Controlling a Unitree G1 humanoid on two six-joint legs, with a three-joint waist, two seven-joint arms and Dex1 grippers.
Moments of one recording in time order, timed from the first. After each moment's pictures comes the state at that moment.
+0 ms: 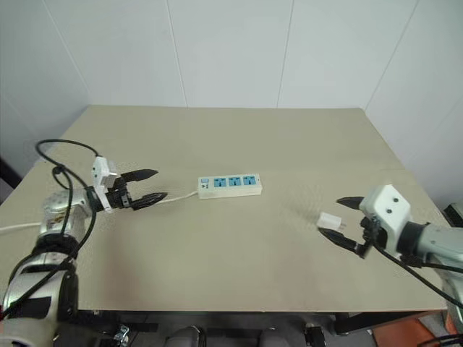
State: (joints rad) left arm -0.86 0.59 0.14 1.09 -0.25 -0.27 -1.38; right arm -0.04 -0.89 -0.31 -0.40 0.42 0.44 0.92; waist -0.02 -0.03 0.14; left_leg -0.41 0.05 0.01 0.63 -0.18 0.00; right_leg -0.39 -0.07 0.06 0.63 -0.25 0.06
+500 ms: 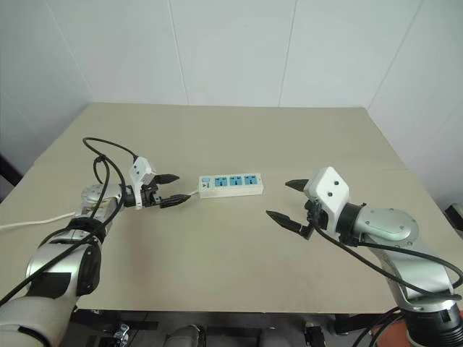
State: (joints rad) left arm -1.02 0.49 0.05 1.33 0.00 -0.33 -1.13; right arm -0.24 -0.78 -0.11 -0.53 0.42 0.56 0.77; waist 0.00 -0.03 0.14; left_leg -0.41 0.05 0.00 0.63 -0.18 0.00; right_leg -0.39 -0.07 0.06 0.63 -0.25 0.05
